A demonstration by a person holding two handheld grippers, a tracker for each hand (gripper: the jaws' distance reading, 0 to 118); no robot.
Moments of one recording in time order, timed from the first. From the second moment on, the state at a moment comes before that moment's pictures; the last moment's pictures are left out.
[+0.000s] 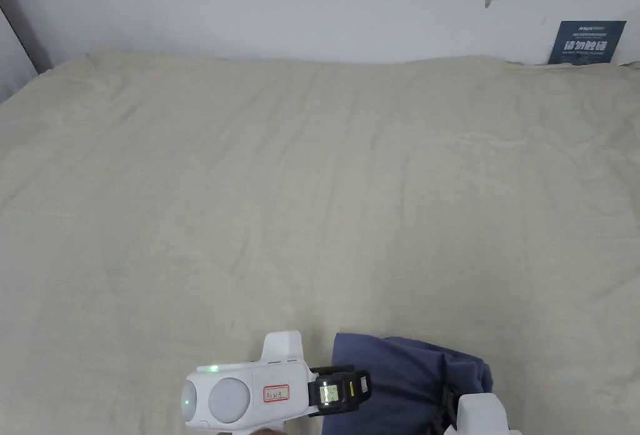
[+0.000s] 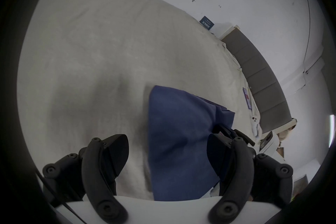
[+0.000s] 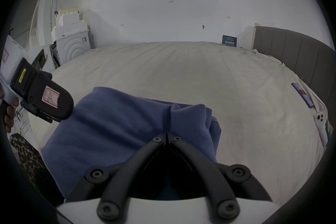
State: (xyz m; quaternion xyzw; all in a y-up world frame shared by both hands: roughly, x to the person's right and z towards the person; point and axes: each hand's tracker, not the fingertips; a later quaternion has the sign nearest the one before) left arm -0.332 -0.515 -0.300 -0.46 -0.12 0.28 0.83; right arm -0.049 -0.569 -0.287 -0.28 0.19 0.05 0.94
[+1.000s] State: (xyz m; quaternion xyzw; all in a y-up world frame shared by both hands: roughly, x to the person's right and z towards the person) left arm -0.363 -0.489 -0.339 -0.49 -0.23 0.30 0.78; right arm -0.022 -0.496 -0.287 -0.23 0.23 0.01 0.95
